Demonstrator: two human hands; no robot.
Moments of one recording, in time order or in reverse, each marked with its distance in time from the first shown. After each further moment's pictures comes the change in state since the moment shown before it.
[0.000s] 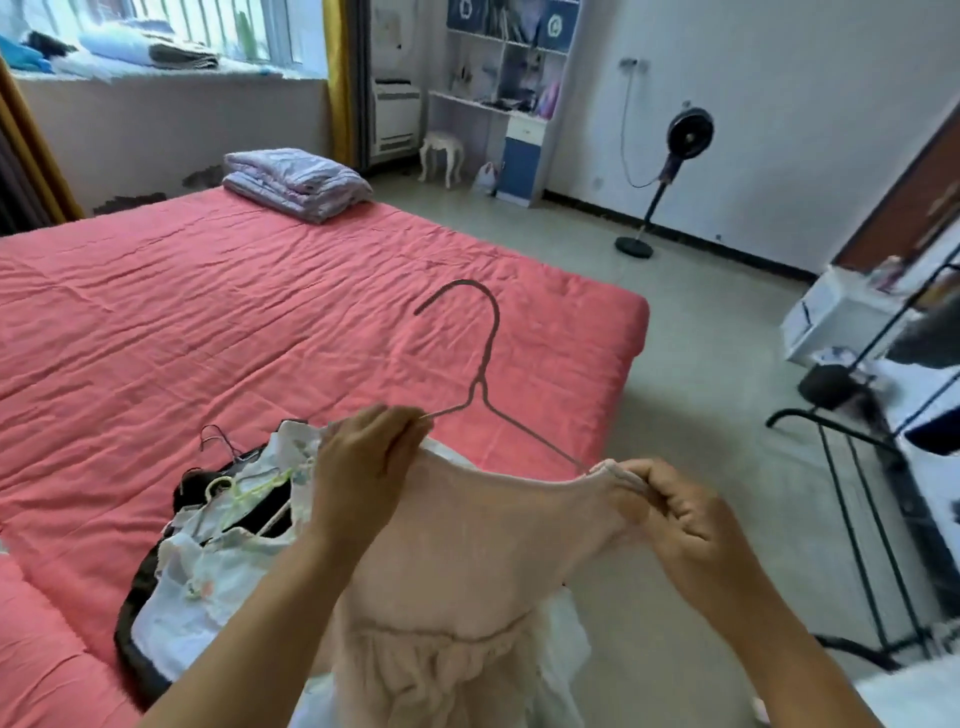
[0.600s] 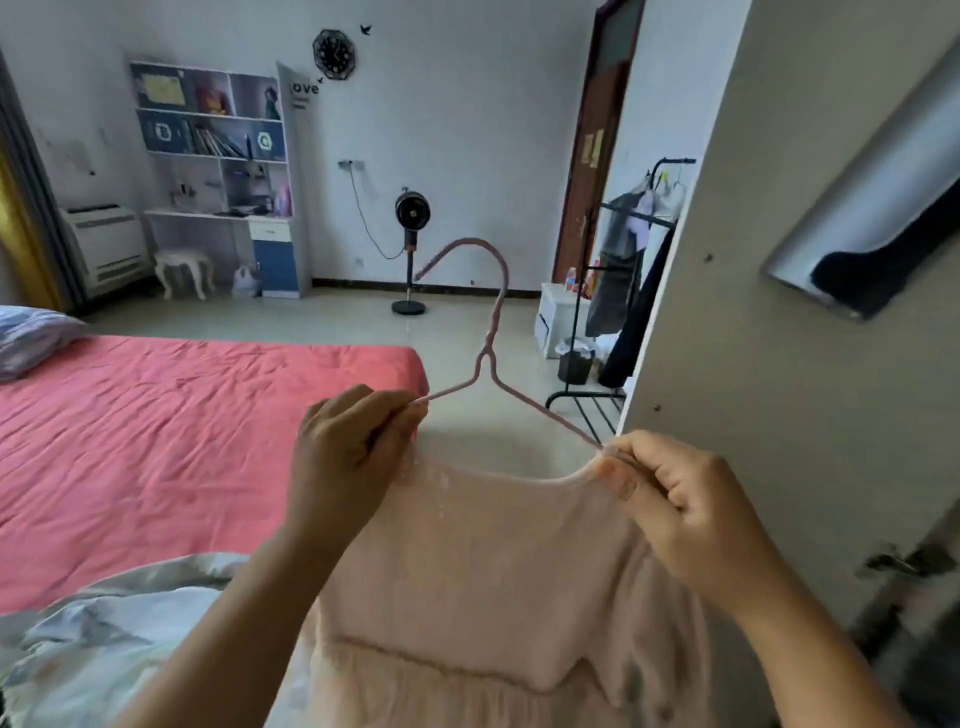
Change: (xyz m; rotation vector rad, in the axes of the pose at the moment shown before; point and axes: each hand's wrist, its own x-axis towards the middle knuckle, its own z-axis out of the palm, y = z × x) left_hand -0.029 0.288 0.069 -0.376 -0.096 0.488; right_hand -0.216 -0.078 -0.206 -0.390 0.500 -0.050
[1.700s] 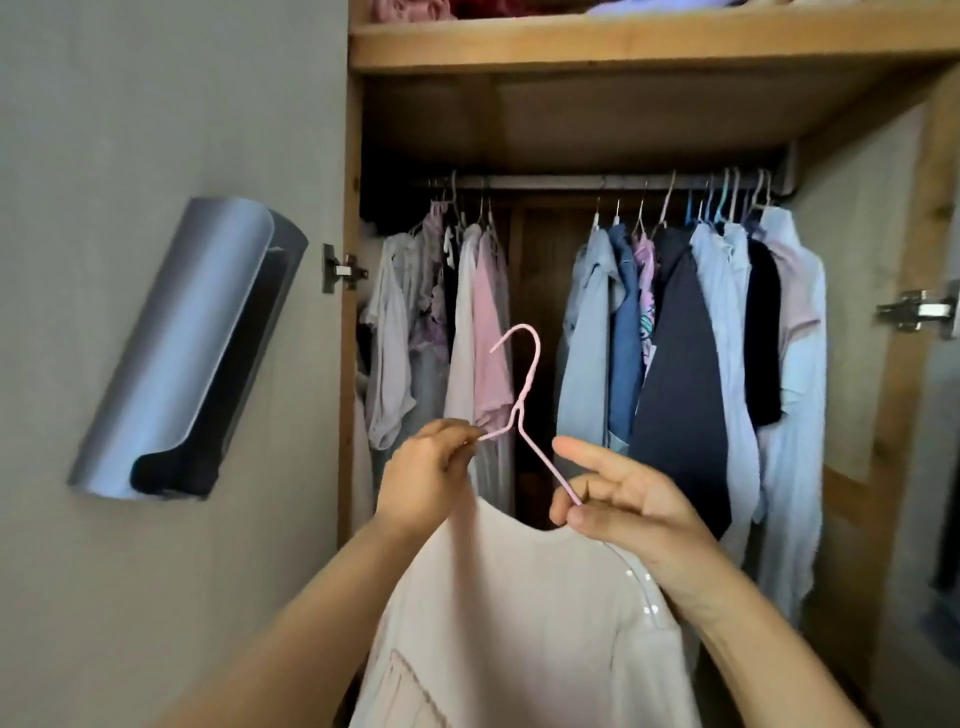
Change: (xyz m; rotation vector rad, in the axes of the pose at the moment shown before) left_hand 0.060 0.376 0.275 -1.061 -0.649 0.546; right_hand -0.135 -0.127 -0.213 -0.086 0.880 0.580
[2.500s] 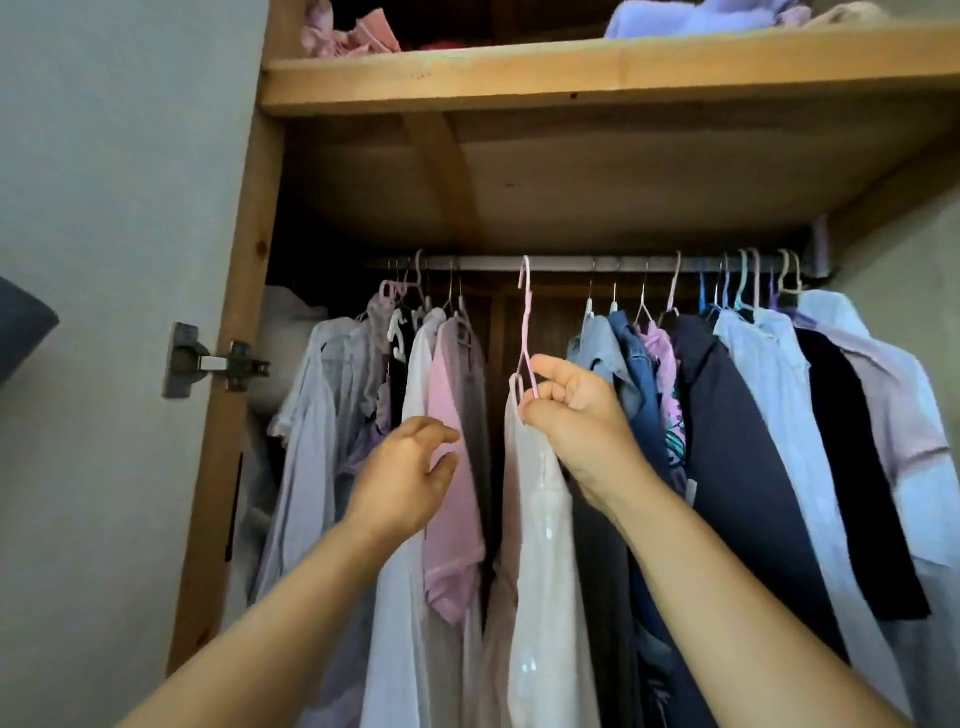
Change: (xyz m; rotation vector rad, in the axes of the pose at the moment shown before) left_hand 0.207 -0.059 0.084 0.183 0.073 0.068; right_hand 0.273 -0.010 -0.090 -0.272 0.343 -0.306
